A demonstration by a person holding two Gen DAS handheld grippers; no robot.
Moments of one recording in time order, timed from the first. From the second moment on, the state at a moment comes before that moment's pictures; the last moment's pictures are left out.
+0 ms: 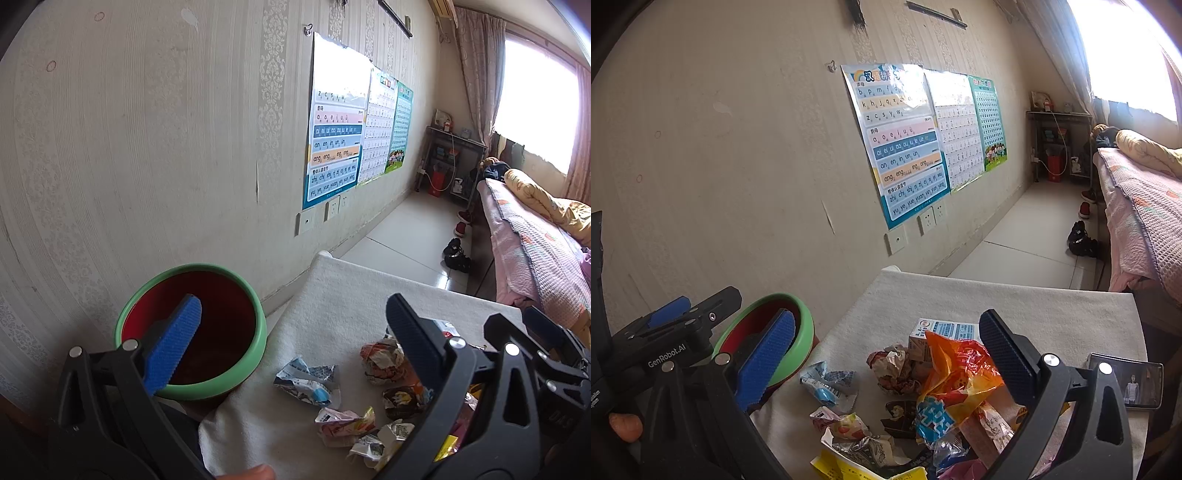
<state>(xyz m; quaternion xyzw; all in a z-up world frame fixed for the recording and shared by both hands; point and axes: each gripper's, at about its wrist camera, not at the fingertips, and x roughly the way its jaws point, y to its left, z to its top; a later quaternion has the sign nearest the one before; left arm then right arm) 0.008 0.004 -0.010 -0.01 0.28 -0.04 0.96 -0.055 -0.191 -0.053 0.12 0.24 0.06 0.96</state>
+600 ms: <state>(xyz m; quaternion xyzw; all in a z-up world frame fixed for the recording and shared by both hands) 0.026 0.000 -0.069 0.02 0.39 -0.06 0.92 -0.042 -0.230 -0.071 0.18 0.30 0.03 0.94</state>
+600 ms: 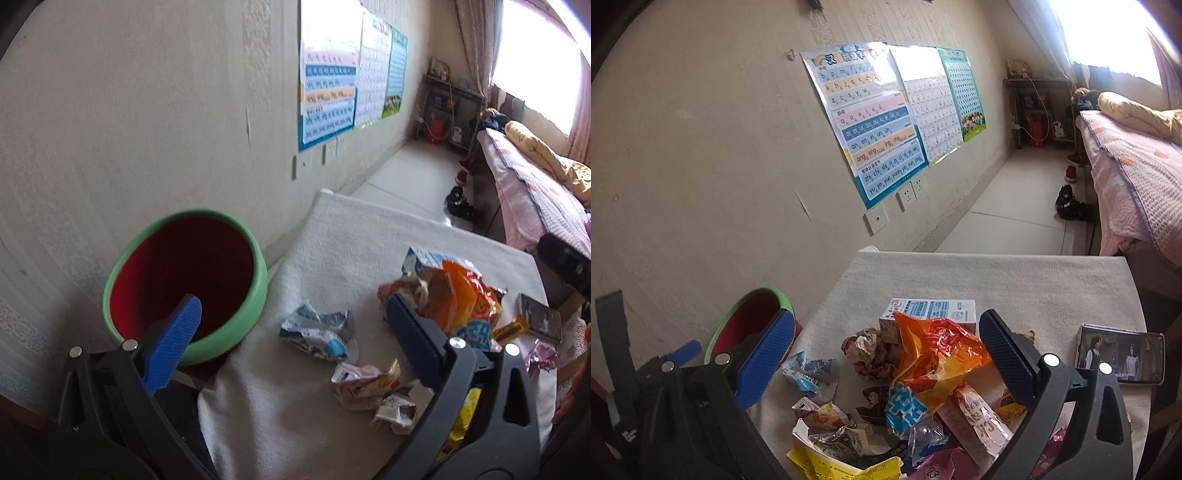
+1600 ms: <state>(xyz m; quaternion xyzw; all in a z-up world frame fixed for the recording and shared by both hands) 0.050 -0.004 -0.110 0.02 0.48 -0.13 0.87 0.005 -0.246 -0.148 0.21 0.44 0.02 0.87</state>
